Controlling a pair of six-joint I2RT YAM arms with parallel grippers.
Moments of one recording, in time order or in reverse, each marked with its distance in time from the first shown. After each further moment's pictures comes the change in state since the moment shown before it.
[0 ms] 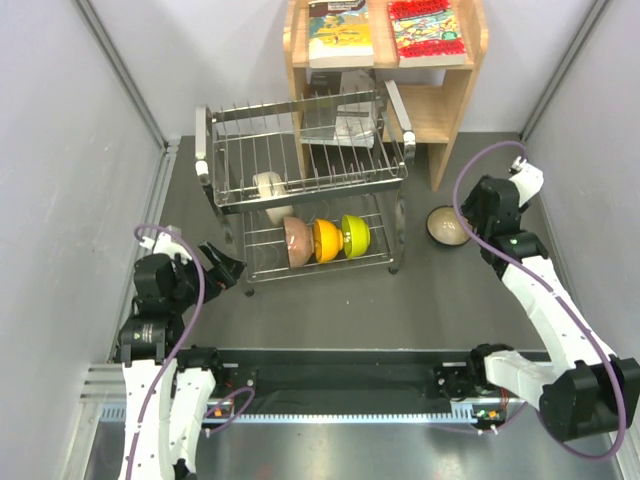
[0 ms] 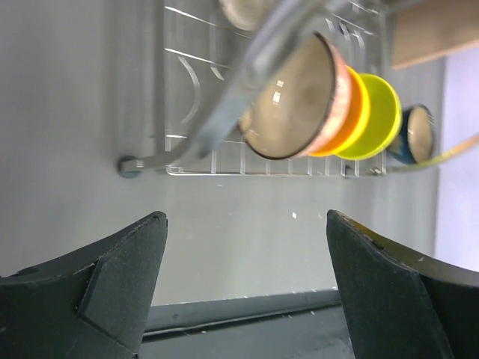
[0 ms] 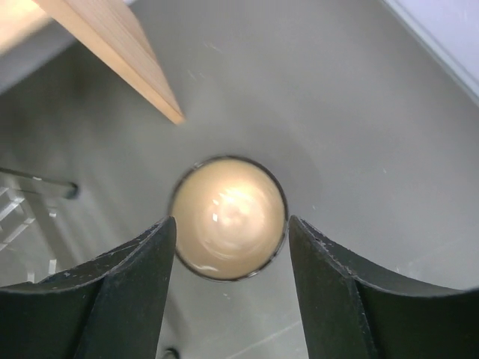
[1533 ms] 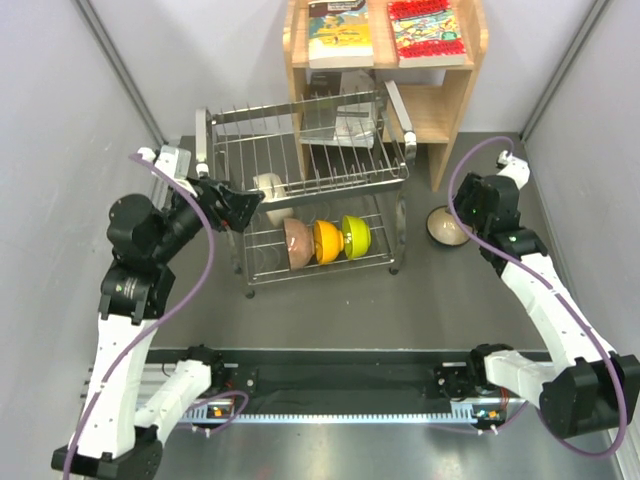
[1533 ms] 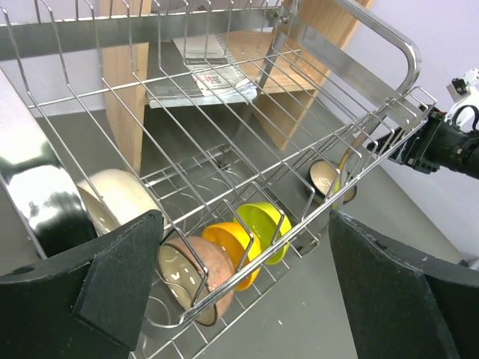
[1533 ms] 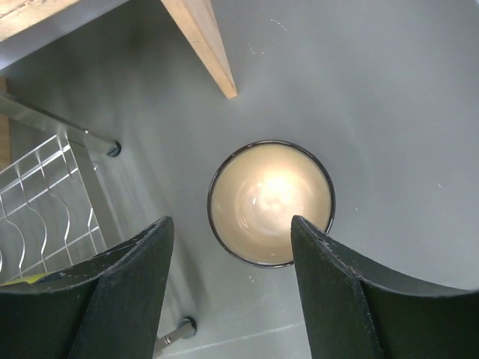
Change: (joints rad) left arm -0.240 0.325 0.425 0.431 0.114 0.274; right arm 0.015 0.011 0.034 0.017 -0.182 -0.078
